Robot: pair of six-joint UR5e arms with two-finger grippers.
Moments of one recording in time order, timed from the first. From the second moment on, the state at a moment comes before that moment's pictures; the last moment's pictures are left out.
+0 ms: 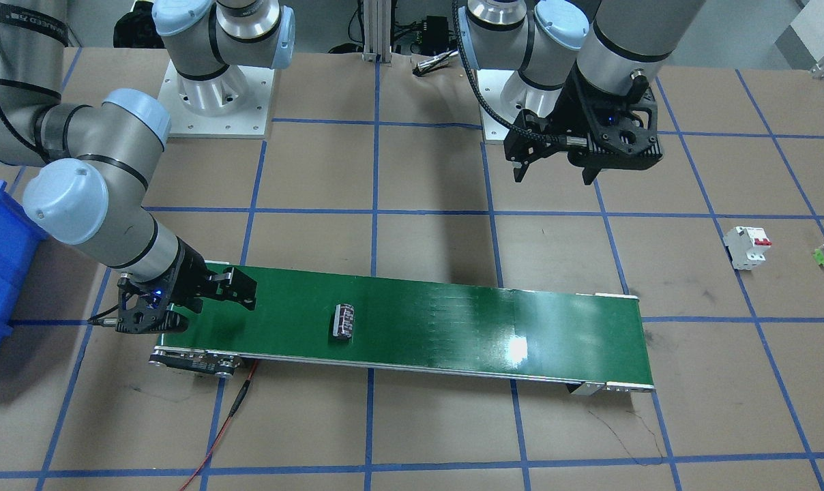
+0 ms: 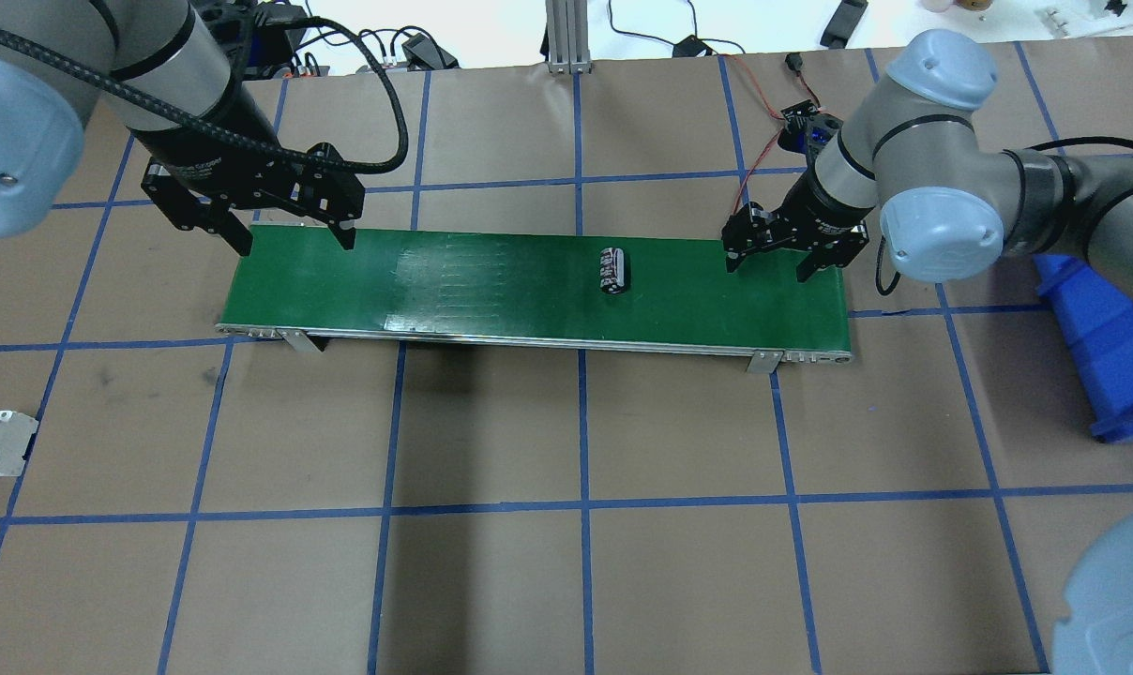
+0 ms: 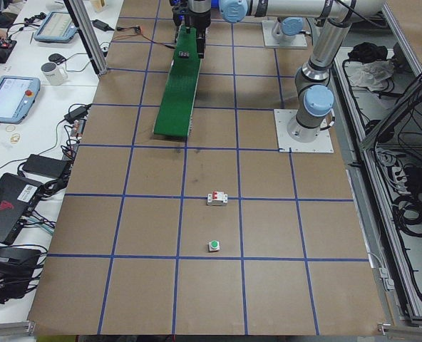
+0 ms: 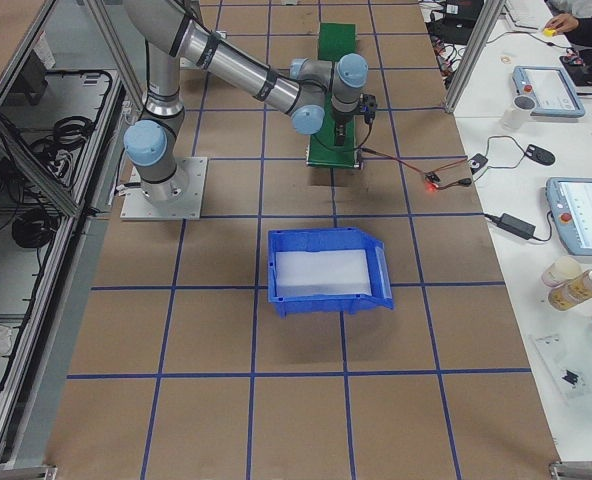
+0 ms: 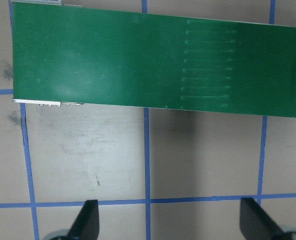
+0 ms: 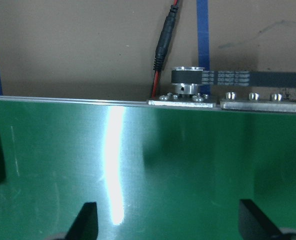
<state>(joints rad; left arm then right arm) -1.58 -1.56 -1.58 -1.58 1.54 0.00 1.47 -1.27 1.83 -2.10 -1.31 -0.04</state>
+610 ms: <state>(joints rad) -1.58 -1.56 -1.59 -1.58 1.54 0.00 1.48 -1.28 1.83 -2.10 -1.30 0.02</state>
